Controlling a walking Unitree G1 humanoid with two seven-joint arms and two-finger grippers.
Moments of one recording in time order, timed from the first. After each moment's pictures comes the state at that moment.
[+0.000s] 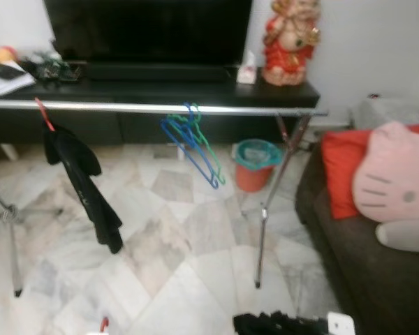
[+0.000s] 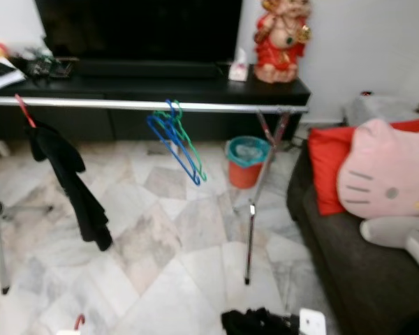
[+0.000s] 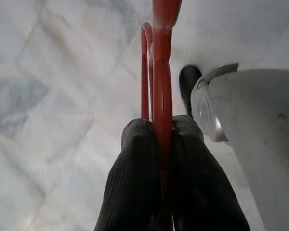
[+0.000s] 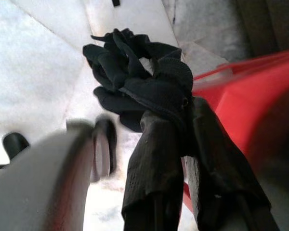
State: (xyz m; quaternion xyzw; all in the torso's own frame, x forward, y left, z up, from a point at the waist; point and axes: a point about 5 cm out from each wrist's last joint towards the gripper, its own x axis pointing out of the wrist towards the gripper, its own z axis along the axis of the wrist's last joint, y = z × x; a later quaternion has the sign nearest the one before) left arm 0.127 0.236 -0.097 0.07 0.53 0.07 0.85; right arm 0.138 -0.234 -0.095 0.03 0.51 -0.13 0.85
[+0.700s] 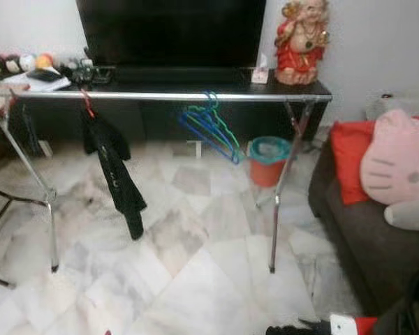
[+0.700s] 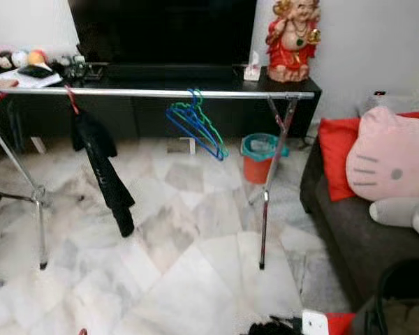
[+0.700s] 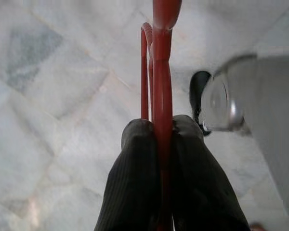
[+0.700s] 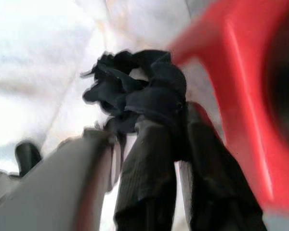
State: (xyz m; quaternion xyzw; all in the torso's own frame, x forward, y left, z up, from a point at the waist) left arm 0.118 0.236 -0.101 0.07 0.54 0.07 0.84; right arm 0.136 -0.229 -0.097 0.04 0.52 -0.12 0.85
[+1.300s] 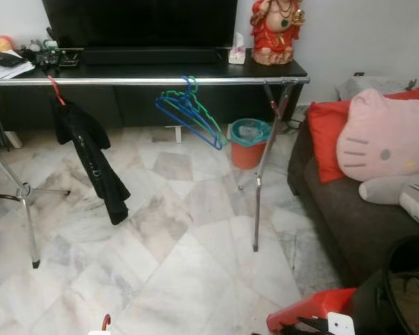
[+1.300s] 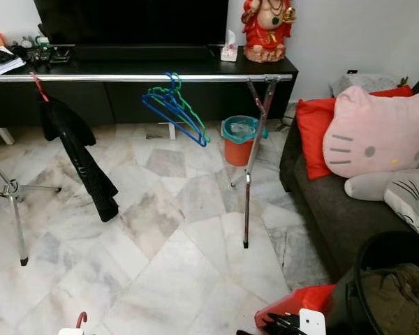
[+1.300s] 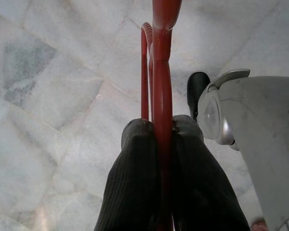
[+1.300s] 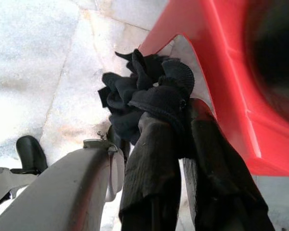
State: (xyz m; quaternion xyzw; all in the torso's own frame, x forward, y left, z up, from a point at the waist) left arm 0.128 0.230 -0.099 0.06 0.53 0.07 0.85; right arm 0.141 -0.235 -0.094 0.03 0.51 -0.12 0.85
